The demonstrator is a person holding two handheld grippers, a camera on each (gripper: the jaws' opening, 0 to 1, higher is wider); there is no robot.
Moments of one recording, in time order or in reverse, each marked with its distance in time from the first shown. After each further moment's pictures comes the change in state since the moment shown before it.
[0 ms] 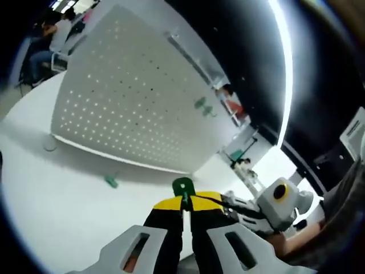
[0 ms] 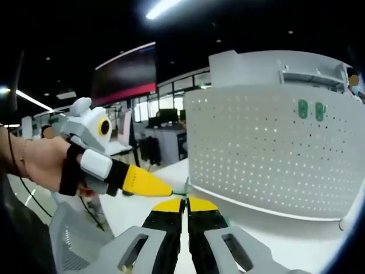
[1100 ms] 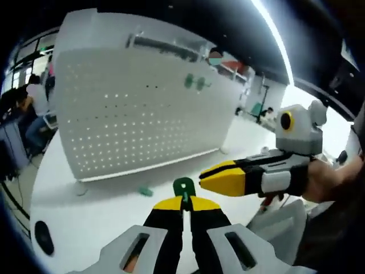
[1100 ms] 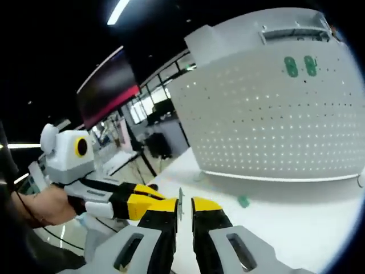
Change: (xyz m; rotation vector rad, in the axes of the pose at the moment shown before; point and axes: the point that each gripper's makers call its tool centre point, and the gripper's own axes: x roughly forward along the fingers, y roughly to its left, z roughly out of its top) left arm -0.004 0.014 -0.006 0.469 0.131 0.206; right arm 0.001 -0.010 0.003 0.339 0.115 0.058
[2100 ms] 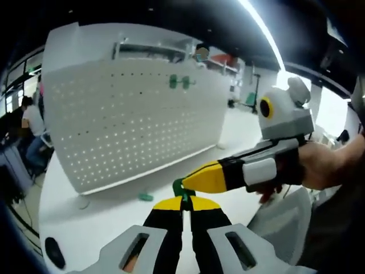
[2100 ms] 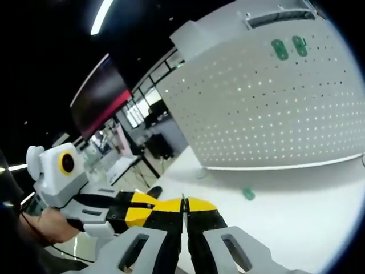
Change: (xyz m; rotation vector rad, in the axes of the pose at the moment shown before) left arm 0.003 -0.013 0.002 0.118 0.000 -0.012; right arm 0.003 0.000 -0.002 0.096 0.014 0.001
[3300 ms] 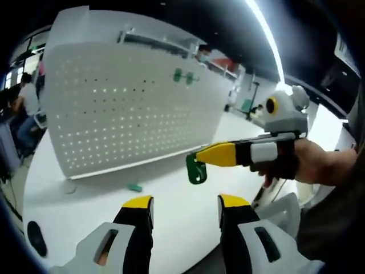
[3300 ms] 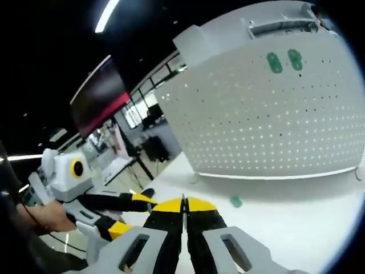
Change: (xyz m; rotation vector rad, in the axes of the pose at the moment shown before) left arm -0.001 0.003 -0.016 -0.127 0.014 -0.079; right arm -0.018 -0.016 0.019 -0.103 -0.056 0.008
